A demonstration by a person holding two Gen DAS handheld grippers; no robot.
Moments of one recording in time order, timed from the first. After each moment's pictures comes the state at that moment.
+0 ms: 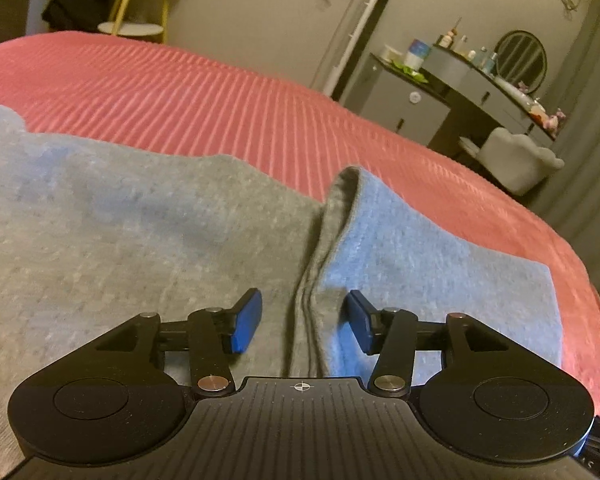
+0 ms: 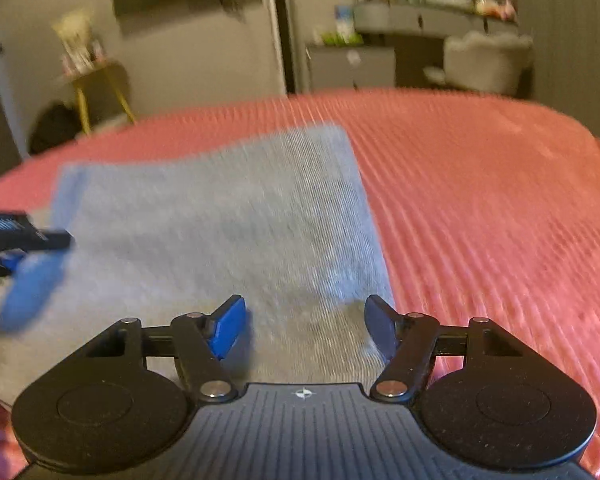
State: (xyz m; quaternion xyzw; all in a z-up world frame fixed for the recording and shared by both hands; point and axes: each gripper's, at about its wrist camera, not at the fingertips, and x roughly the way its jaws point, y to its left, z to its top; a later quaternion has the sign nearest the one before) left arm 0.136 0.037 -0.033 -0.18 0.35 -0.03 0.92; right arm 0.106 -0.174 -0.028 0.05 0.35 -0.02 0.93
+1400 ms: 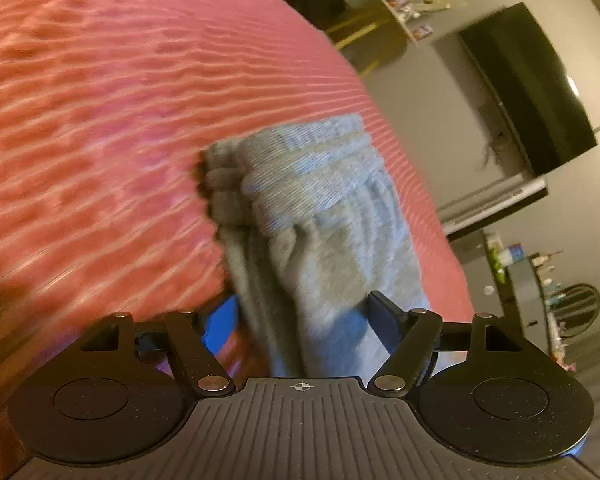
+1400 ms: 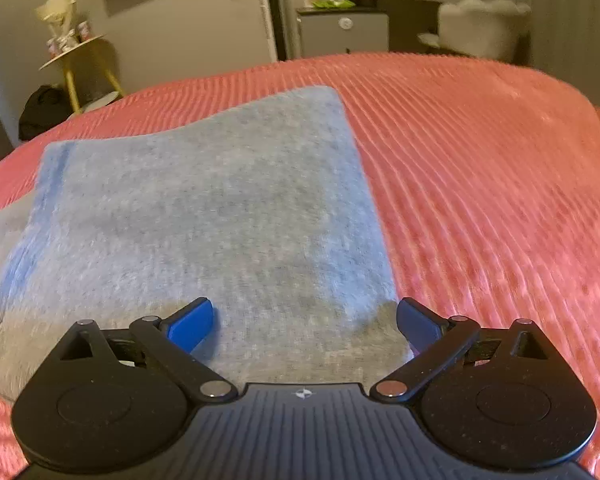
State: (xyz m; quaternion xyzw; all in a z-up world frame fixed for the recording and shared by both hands) left arm 0.023 0.326 -0.066 -0.49 0.26 0.12 0.82; right arm 0.113 -0.187 -0.035 0.09 0.41 -0.03 0.91
